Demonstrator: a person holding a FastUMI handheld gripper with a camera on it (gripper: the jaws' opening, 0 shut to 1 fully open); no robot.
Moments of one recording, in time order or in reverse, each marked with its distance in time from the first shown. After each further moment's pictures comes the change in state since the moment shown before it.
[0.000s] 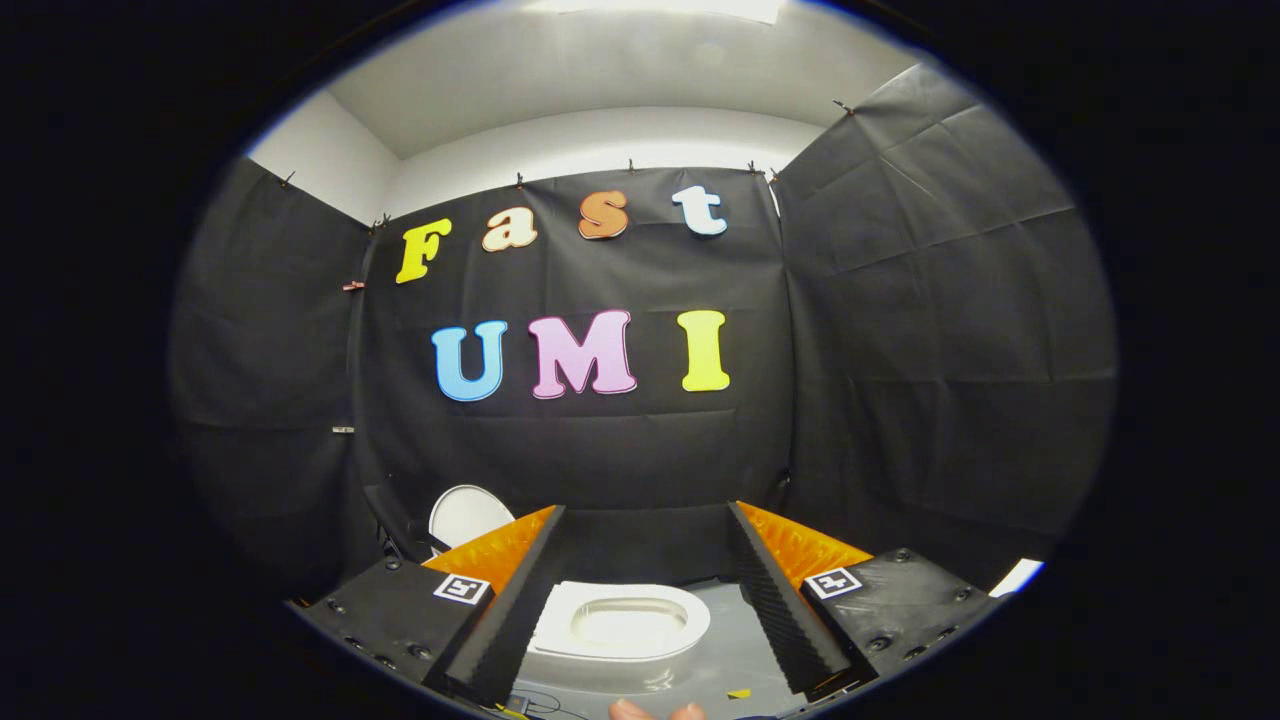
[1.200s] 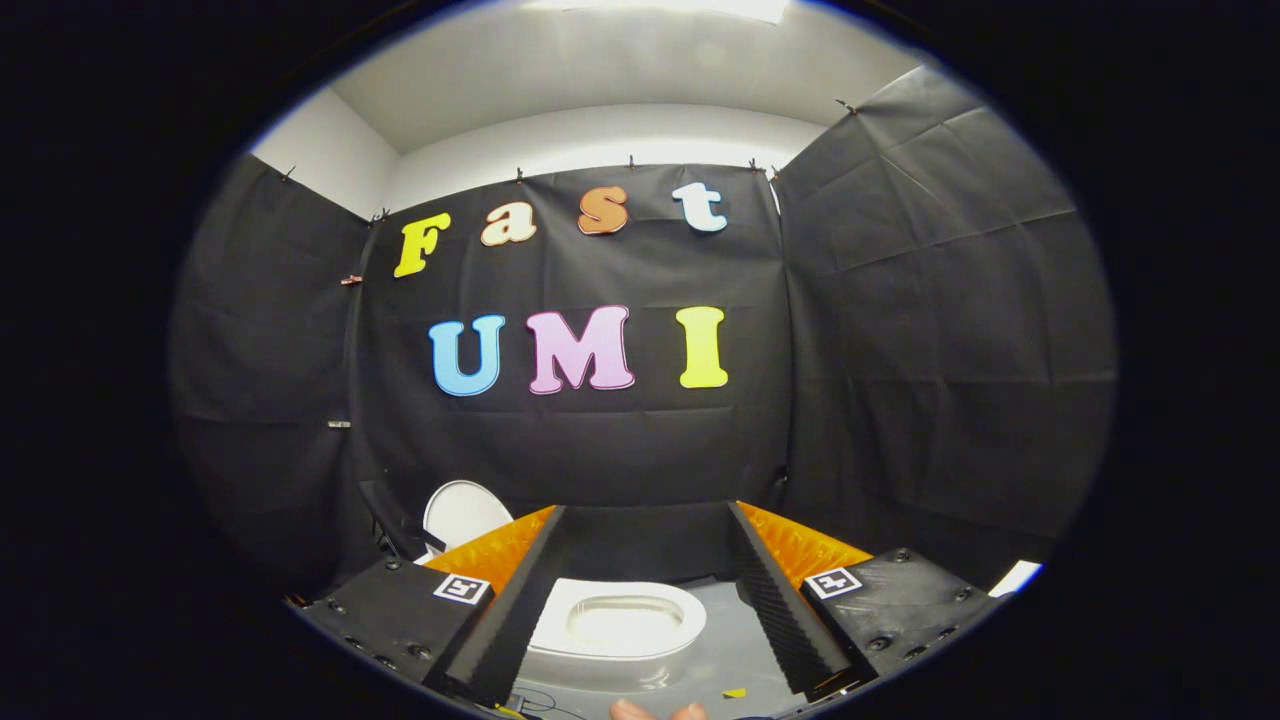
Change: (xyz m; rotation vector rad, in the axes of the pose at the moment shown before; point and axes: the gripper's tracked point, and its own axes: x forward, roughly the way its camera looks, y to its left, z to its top) arm 0.002 -0.002 -0.002 -0.014 0.006 -0.009
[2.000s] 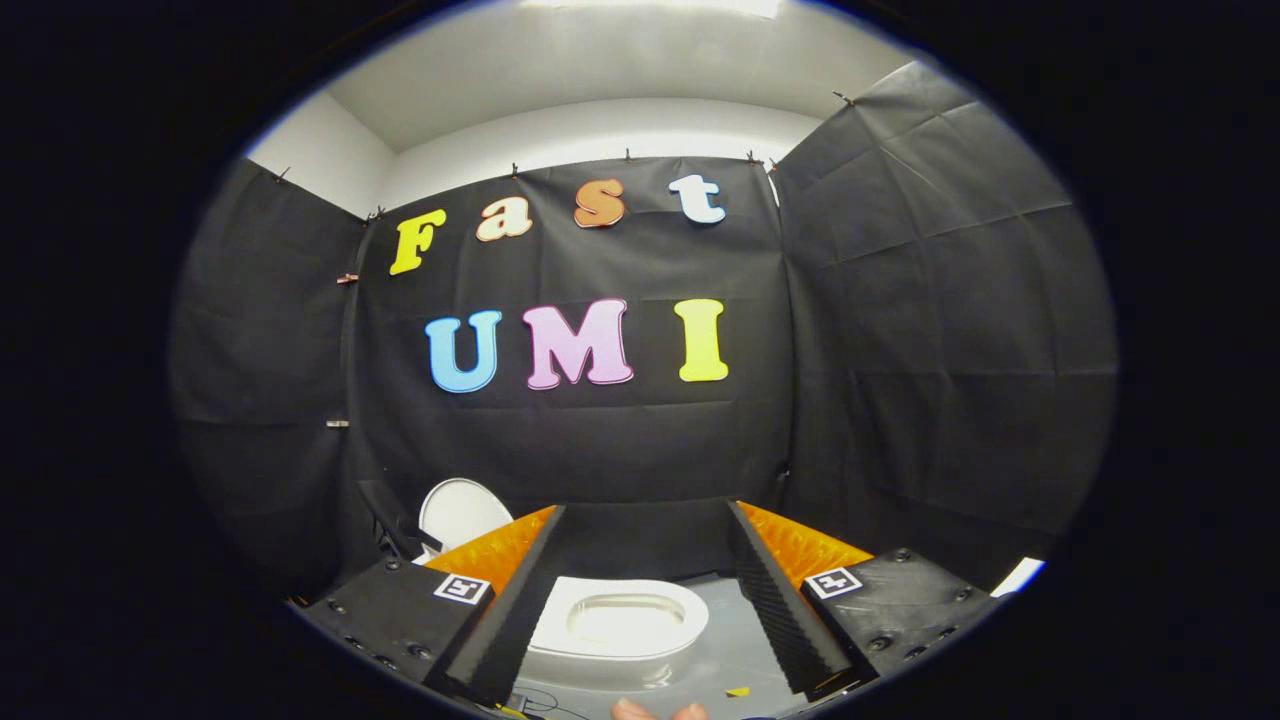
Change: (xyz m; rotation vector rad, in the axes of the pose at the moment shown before) arm 0.016 -0.011 -0.002 0.009 0.014 -0.010
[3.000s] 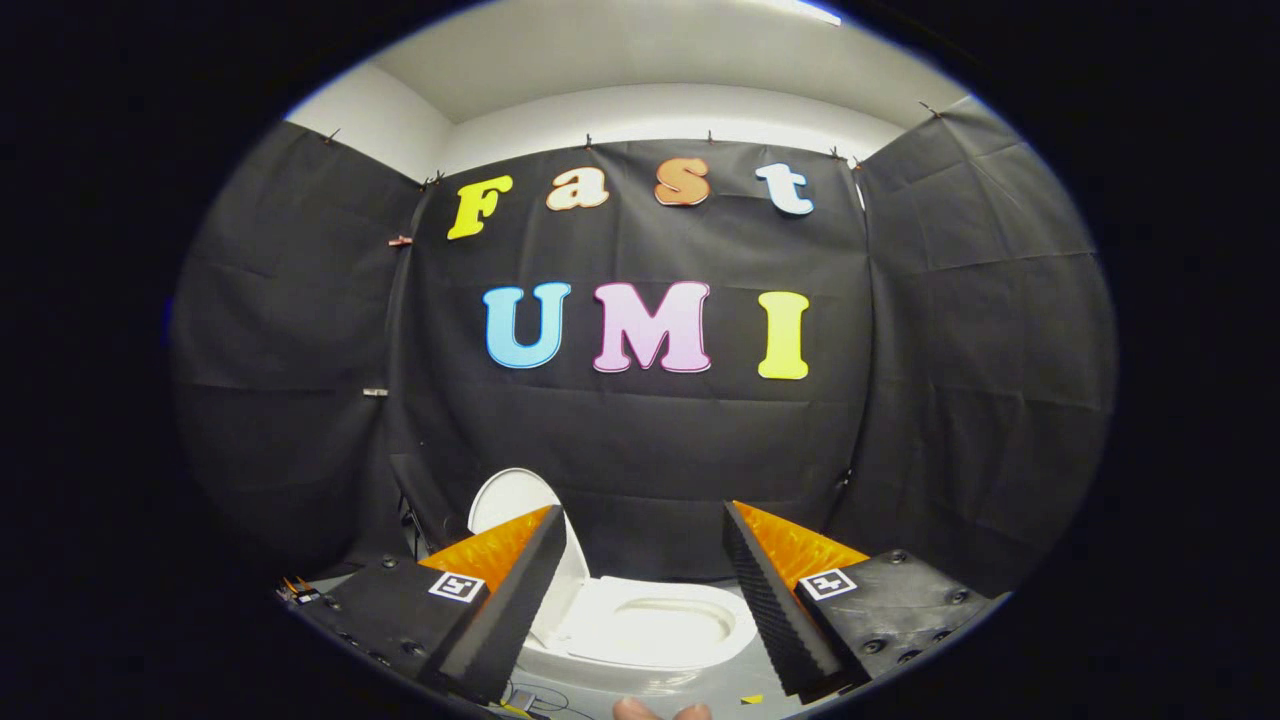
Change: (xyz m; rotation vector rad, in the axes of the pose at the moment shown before) arm 0.052 0.118 -0.010 -0.072 0.048 0.133
